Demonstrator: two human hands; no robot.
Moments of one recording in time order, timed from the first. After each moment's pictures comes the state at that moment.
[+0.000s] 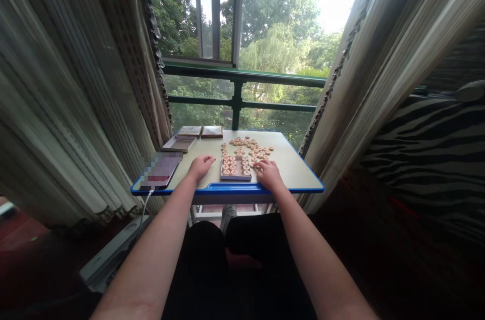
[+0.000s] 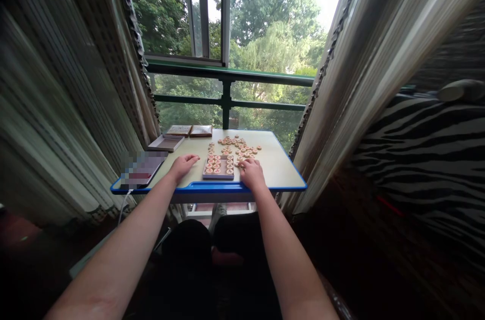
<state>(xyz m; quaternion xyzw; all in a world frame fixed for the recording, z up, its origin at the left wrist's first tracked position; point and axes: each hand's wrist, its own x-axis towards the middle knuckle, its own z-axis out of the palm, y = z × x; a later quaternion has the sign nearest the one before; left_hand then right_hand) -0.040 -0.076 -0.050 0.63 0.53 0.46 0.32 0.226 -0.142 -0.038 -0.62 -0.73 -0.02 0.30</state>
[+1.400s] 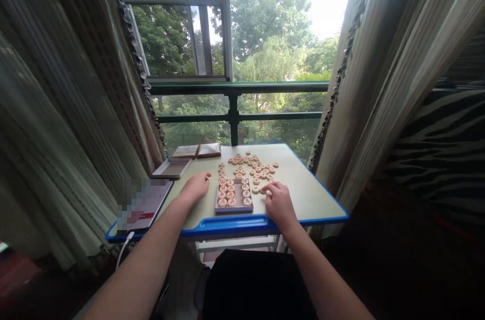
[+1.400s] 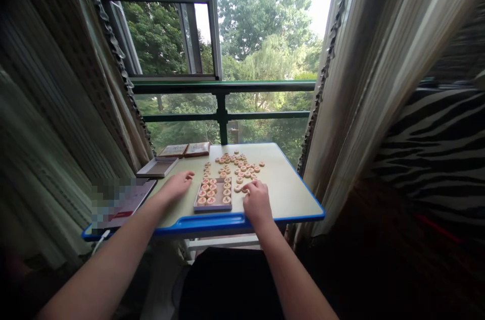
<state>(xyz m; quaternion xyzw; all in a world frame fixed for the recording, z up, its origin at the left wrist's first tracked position) -0.026 -0.052 -0.016 0.75 0.62 0.21 0.12 0.228 -0.153 -0.032 -0.64 -0.66 0.01 0.40</state>
